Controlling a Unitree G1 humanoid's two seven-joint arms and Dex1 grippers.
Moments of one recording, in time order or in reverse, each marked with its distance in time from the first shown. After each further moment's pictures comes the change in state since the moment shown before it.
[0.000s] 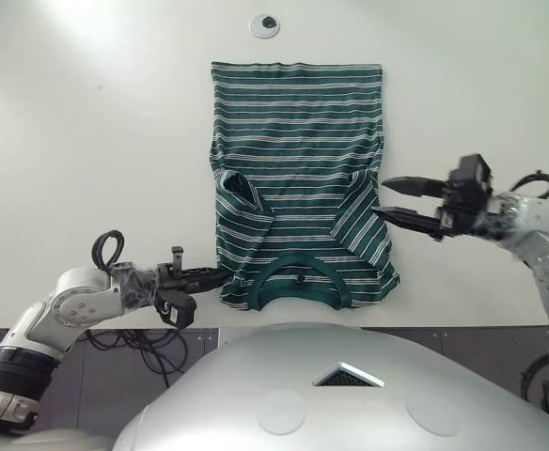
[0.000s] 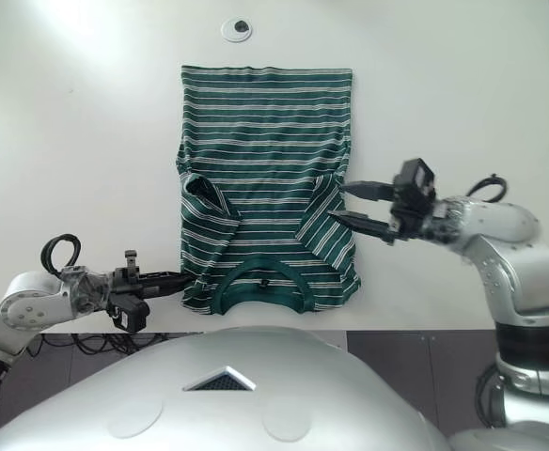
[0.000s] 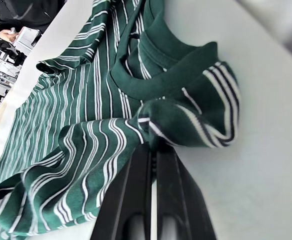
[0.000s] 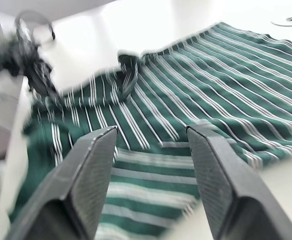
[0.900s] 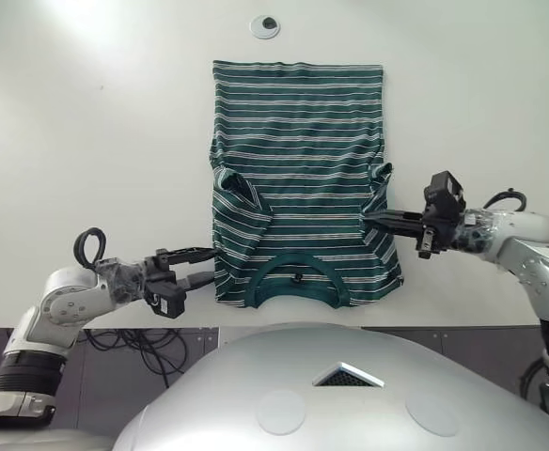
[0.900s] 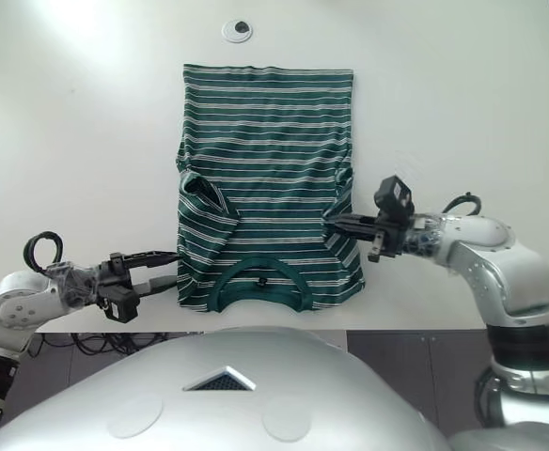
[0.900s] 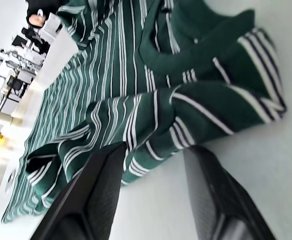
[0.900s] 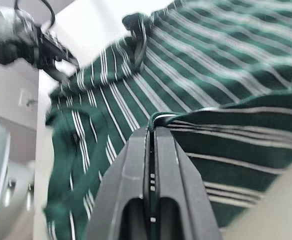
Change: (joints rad) left arm -0.012 -0.126 0.153 0.117 -0.002 -0.101 -0.072; right arm -0.077 0.058 0.135 -0.043 0.117 0.362 -0.147
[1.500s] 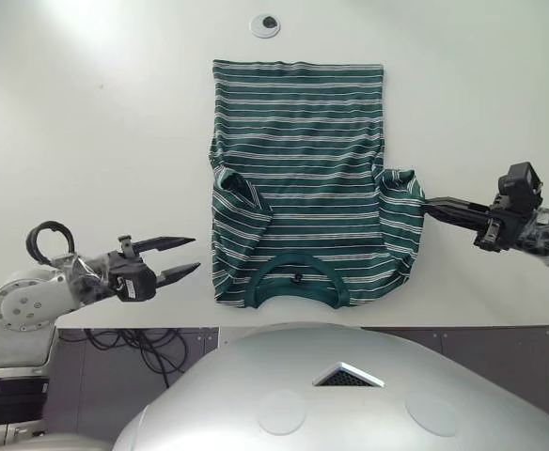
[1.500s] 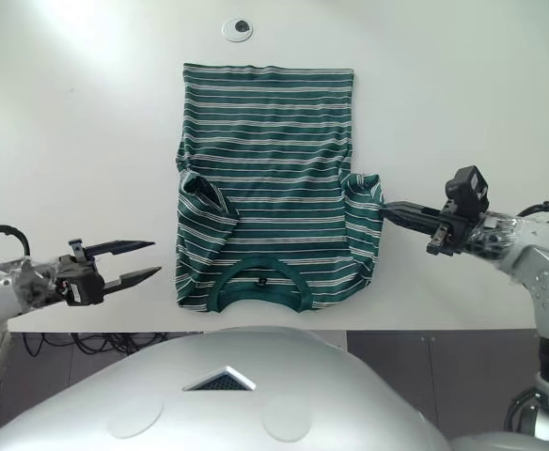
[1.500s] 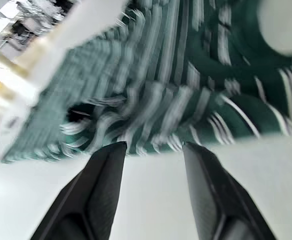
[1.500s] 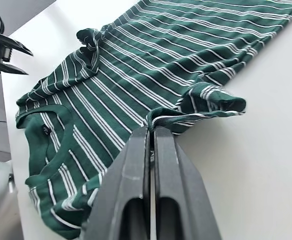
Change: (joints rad) left arm 0.139 -0.029 0.242 -0.207 -0.250 0.343 -0.296; right arm 0.135 -0.112 -0.273 0.059 0.045 -0.014 0.055
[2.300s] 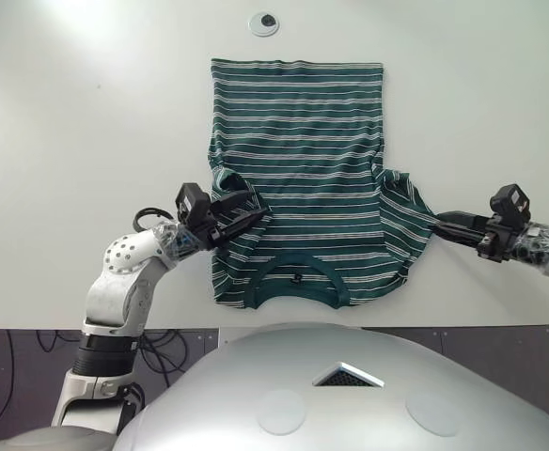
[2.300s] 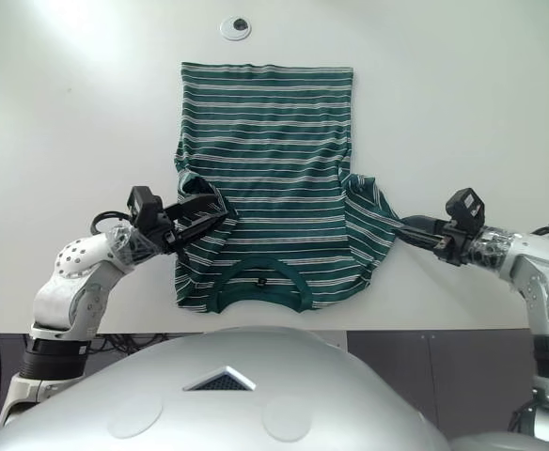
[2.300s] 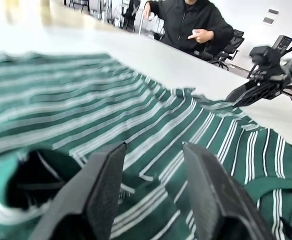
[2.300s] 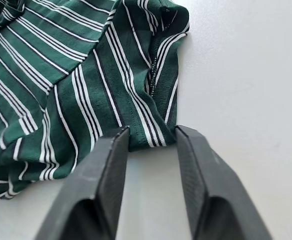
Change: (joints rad) left arm -0.253 -0.332 -0.224 -0.210 -0.401 0.905 0.231; right arm 0.001 -0.014 0.069 0.246 -0.195 -0.132 0.013
